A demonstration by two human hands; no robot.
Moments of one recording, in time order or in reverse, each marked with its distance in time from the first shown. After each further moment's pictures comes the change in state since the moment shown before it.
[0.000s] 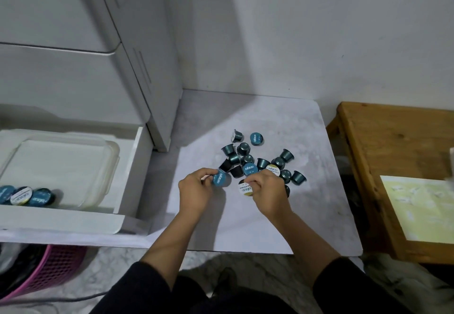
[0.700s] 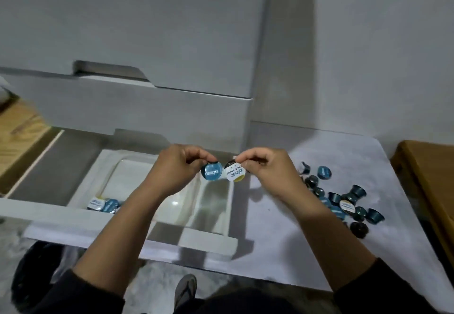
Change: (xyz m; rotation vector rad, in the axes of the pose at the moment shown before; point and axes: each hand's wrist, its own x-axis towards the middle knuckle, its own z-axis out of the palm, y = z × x) left_hand 0.046 0.009 -0.262 0.099 -0.144 0.229; right_hand 0.028 -0.235 0.032 0.477 -0.184 -0.130
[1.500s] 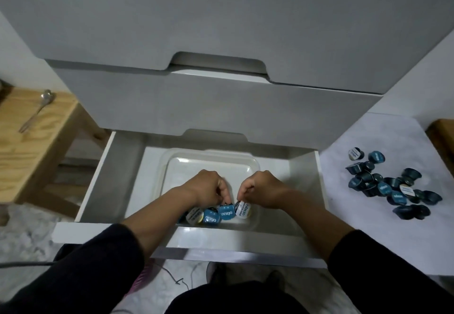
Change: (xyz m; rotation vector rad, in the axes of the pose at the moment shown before) left_hand 0.043 -0.158 -0.068 0.318 -0.650 0.001; right_hand 0.058 0.019 0.185 -0.573 -0.438 0.260
